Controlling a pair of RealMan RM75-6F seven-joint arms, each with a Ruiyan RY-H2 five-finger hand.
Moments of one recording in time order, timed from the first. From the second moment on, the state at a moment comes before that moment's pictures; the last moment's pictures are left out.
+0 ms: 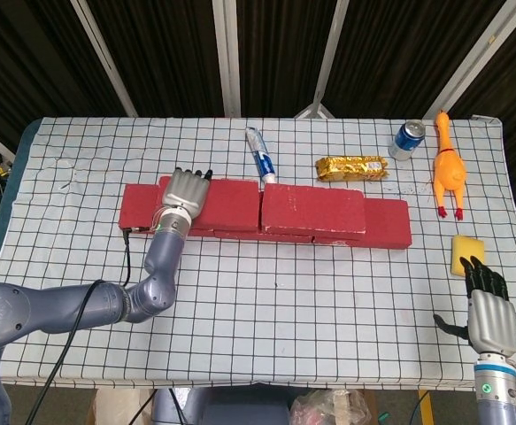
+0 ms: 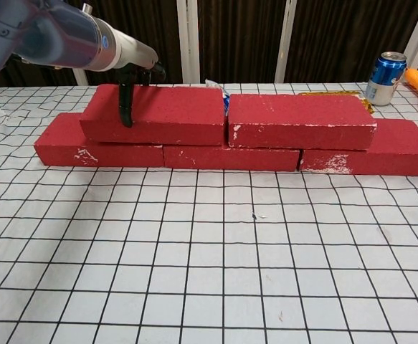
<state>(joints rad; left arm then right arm) -1.40 -1.50 -0.19 -1.40 -0.05 0.97 1.18 0.10 -1.17 0.13 -1.92 -1.11 1.44 -0.32</state>
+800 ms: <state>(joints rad) -1.41 -1.54 -0.19 -1.37 -0.06 0.99 1.22 0.10 -1.17 0.13 -1.93 -1.10 1.44 -0.32</state>
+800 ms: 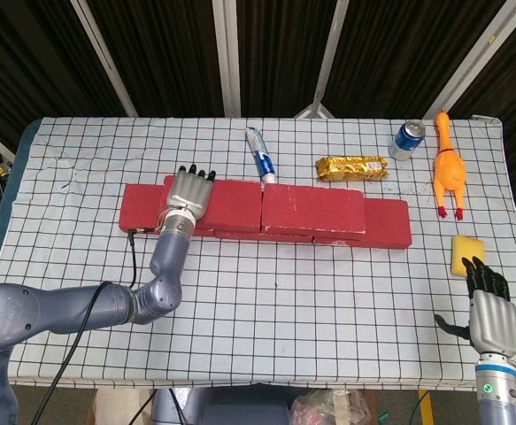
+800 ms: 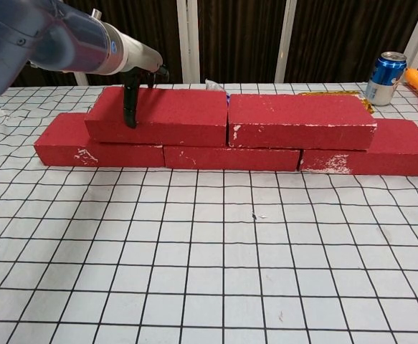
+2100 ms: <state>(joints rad) -1.06 -1.15 -0.09 -1.83 0.38 1.09 0.88 0.11 -1.18 0.13 -1.94 -1.10 1.46 -0.34</state>
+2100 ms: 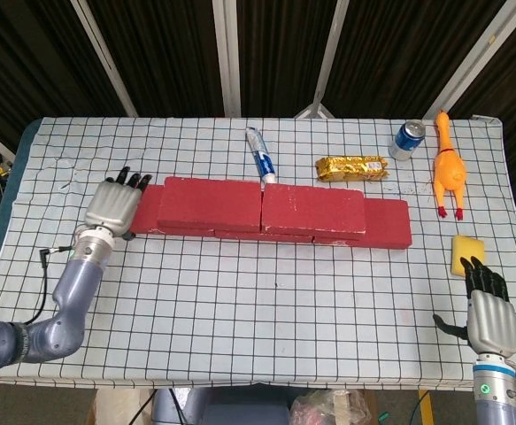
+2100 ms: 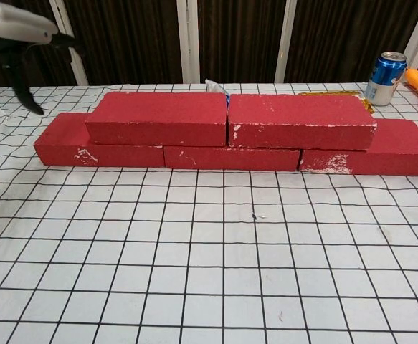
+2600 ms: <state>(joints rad) -1.04 -1.26 -0.04 -1.68 0.40 1.02 0.87 0.11 -1.18 0.13 -1.93 -1.10 1.45 -0.34</state>
